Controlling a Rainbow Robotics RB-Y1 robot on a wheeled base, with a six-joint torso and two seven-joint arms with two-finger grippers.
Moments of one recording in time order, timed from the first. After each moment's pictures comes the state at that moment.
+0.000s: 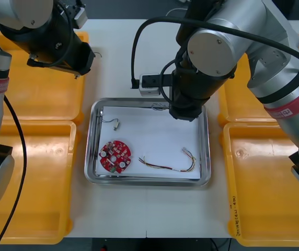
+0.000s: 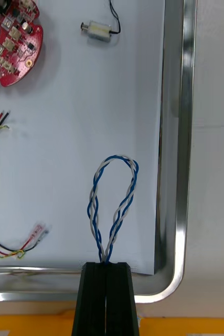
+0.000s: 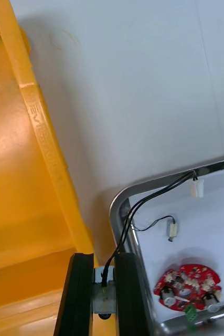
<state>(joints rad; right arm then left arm) -0.95 -0.44 0.49 -1.72 -0.81 1.79 2.19 -0.90 0.44 -0.07 -1.71 0.52 1.91 -1.39</state>
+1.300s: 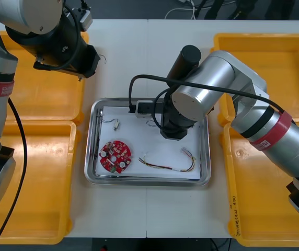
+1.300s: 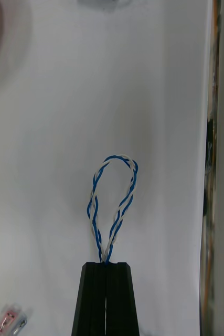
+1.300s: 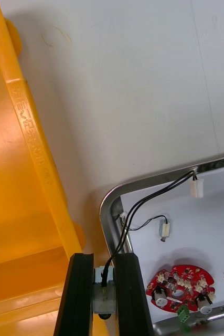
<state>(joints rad) -0.83 -0.42 0.65 -1.59 -0.66 1.47 2.19 -0.89 0.44 -0.11 -1.73 0.51 1.91 -1.36</state>
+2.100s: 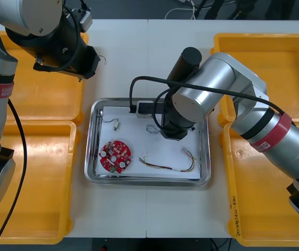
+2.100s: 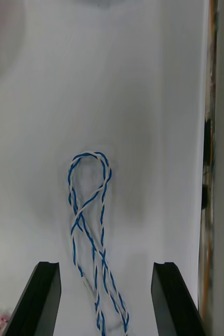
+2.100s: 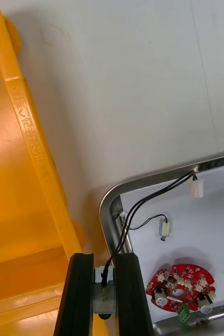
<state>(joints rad) -0.82 -0.42 0.65 -1.59 -0.65 1.46 2.19 -0.89 0.44 -0.11 -1.74 0.51 1.91 -1.36</state>
